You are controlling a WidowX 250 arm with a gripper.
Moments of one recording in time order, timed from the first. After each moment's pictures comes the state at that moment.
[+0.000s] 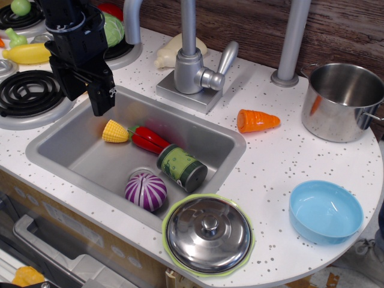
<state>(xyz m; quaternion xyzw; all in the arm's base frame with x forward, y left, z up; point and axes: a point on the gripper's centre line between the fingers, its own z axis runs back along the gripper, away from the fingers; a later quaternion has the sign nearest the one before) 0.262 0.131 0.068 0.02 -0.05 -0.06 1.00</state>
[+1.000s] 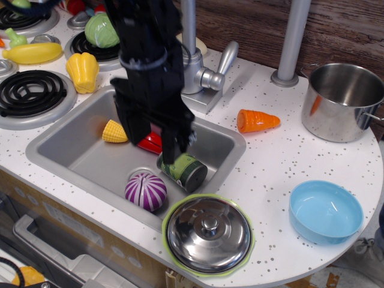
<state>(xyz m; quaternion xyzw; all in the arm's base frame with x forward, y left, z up) 0.231 0.007 0.072 0.00 -0.03 -0.07 1.00</state>
